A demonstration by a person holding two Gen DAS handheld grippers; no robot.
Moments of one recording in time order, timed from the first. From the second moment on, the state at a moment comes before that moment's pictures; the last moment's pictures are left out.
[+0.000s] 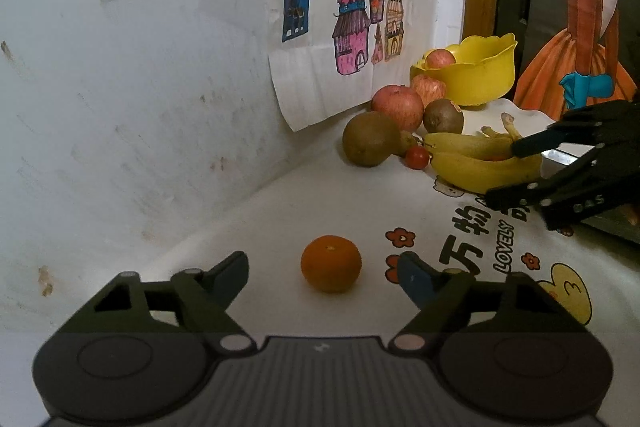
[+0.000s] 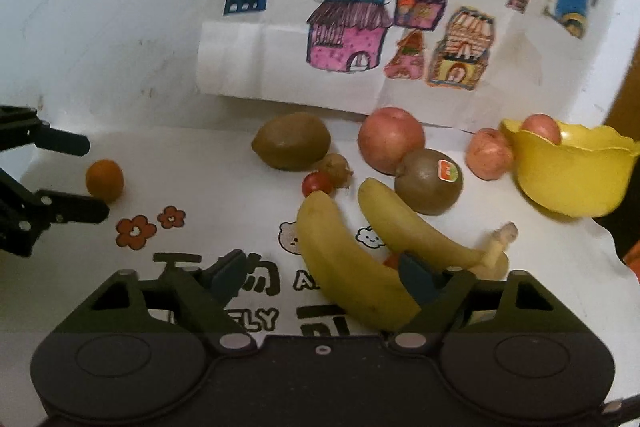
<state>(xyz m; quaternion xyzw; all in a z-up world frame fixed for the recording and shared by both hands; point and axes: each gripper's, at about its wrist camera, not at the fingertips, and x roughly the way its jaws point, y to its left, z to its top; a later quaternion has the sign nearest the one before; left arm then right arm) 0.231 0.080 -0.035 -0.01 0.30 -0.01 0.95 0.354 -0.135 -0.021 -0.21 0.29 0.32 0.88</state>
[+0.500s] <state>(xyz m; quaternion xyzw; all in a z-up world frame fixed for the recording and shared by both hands) 0.240 0.076 -0.038 -0.02 0.31 -0.01 0.95 0.382 -0.116 -0.034 -0.28 0.28 0.35 0.85</state>
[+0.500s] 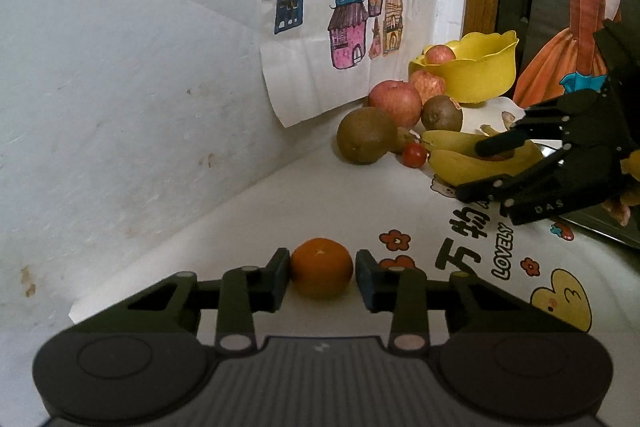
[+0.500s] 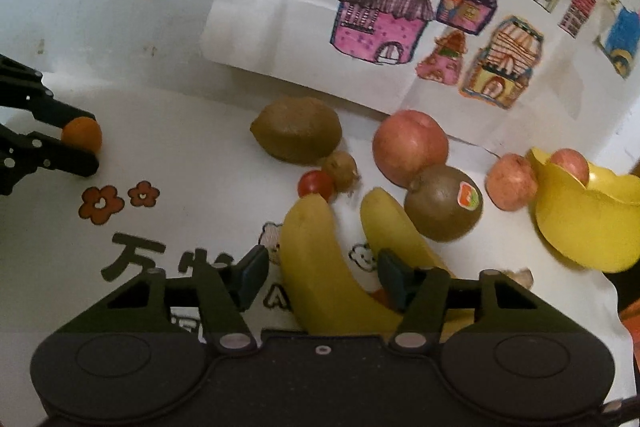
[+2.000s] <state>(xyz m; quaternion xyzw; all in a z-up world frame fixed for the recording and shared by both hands) 0.207 0.060 -0.023 -0.05 0.29 -0.03 0.96 0.278 -0.165 -0.009 -0.01 0.34 0.23 0.91</state>
